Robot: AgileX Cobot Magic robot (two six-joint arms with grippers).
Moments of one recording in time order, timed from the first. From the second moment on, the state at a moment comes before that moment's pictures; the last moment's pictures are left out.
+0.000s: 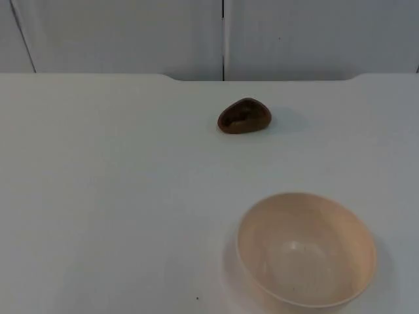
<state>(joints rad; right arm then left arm) 0.07 0.00 -0.52 0.01 1.08 -0.03 0.03 0.00 -0.50 -0.09 1.07 0.05</state>
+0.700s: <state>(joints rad) 0.07 0.00 -0.52 0.01 1.08 -0.03 0.03 0.17 -0.71 -0.16 1.06 0.05</state>
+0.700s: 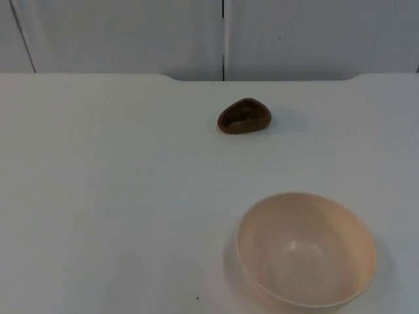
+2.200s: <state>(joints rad) 0.07 0.00 -0.52 0.01 1.08 -0.03 0.03 0.78 -0.71 -0.55 0.98 0.40</state>
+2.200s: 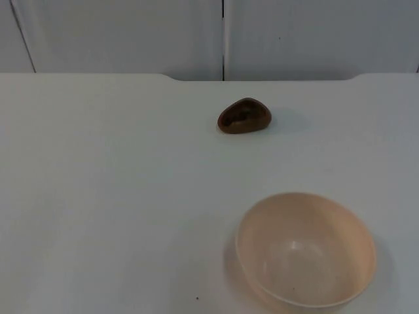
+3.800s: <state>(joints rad) 0.07 0.00 -0.52 0.01 1.08 -0.03 -0.46 1.37 -1.01 -0.39 0.87 0.16</state>
